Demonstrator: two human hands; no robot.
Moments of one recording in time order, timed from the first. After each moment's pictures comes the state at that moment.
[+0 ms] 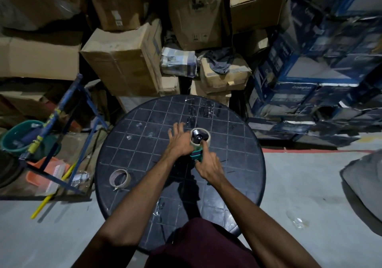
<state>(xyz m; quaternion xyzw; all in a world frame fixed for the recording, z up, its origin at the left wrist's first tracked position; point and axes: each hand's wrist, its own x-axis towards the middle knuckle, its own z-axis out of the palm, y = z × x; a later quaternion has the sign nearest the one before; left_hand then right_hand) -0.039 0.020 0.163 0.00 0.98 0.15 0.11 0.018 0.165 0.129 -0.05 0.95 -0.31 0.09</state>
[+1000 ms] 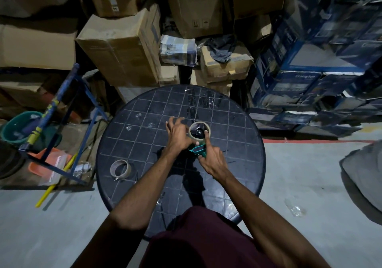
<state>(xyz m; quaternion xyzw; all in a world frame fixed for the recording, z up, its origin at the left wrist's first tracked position) -0.031 0.021 0.144 -0.07 0.97 0.24 0.02 0.022 0.183 0.110 -0.09 0.95 -0.28 0.09</state>
